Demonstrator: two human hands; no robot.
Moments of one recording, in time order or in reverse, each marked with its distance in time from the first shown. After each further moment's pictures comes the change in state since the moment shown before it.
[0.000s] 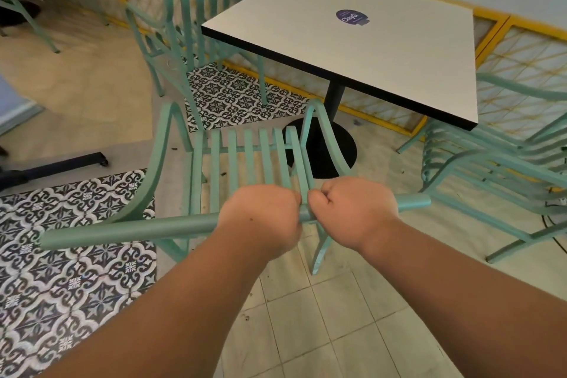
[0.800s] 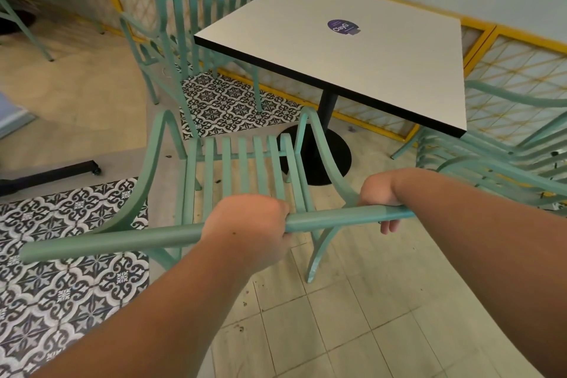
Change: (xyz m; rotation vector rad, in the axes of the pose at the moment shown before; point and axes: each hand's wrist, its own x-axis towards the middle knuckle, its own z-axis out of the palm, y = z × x) left_hand -0.002 -0.004 0.003 0.012 0.055 0.035; right_hand 0.069 0.087 -0.016 0.137 -0.745 0.388
